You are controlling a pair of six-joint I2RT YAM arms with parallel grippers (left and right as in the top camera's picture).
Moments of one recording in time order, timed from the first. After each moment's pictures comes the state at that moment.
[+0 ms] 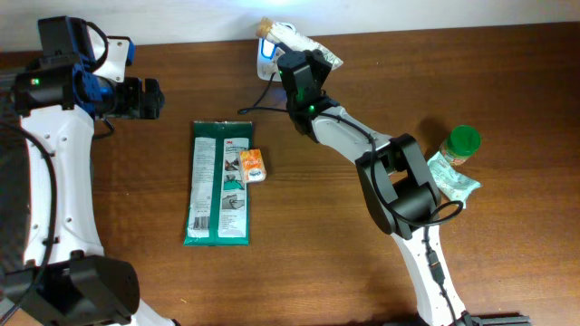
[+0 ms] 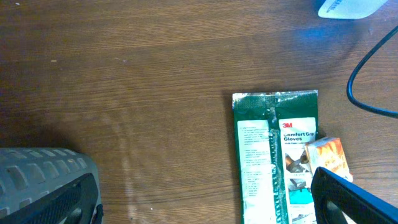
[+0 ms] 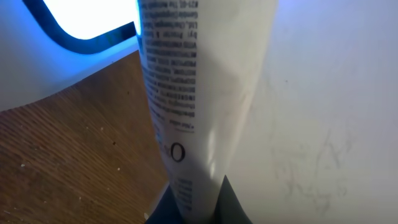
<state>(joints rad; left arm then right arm) 0.14 1.80 1.90 -1.13 0.10 0.22 0.45 2.43 1.81 0.18 0.69 -0.97</state>
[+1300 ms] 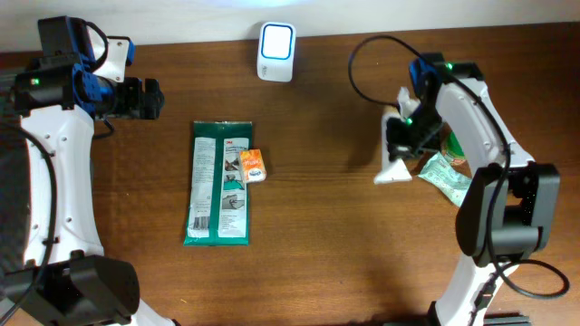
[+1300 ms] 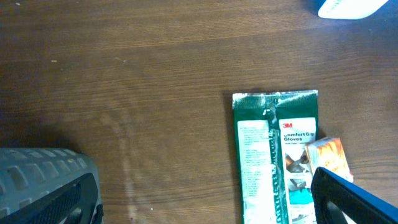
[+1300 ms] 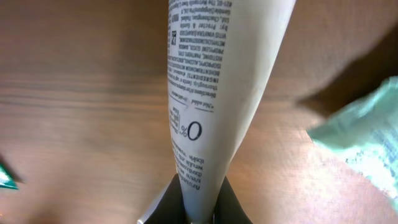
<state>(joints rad) 0.14 1.80 1.90 -1.13 0.10 0.22 -0.02 2.01 1.63 -1.29 -0.22 0.11</state>
